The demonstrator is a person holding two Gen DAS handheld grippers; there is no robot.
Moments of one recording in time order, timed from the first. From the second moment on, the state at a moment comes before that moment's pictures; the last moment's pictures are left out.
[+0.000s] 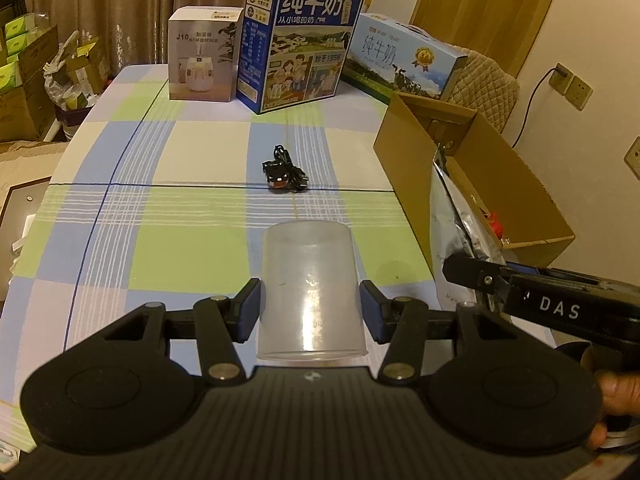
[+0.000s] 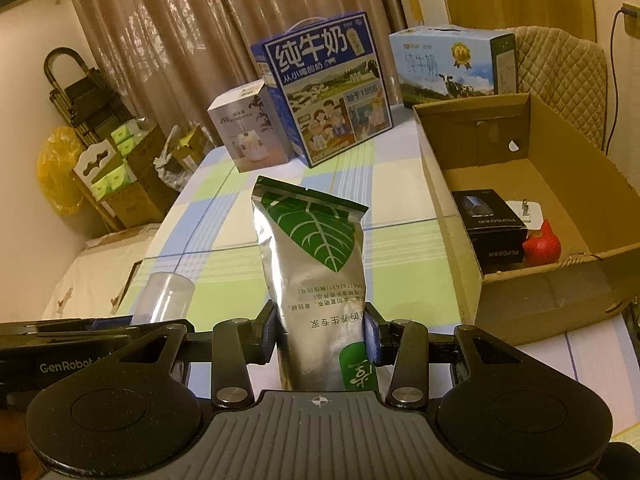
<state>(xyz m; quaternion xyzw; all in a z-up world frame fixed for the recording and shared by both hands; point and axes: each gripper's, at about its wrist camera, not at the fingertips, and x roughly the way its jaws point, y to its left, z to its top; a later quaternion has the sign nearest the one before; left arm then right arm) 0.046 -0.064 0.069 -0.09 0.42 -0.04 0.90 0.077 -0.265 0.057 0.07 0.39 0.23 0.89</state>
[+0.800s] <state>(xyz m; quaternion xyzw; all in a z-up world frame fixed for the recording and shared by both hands) 0.057 -0.079 0.082 -0.09 0.41 -0.05 0.91 0.084 -0.285 0.081 0.09 0.37 0.22 0.90</state>
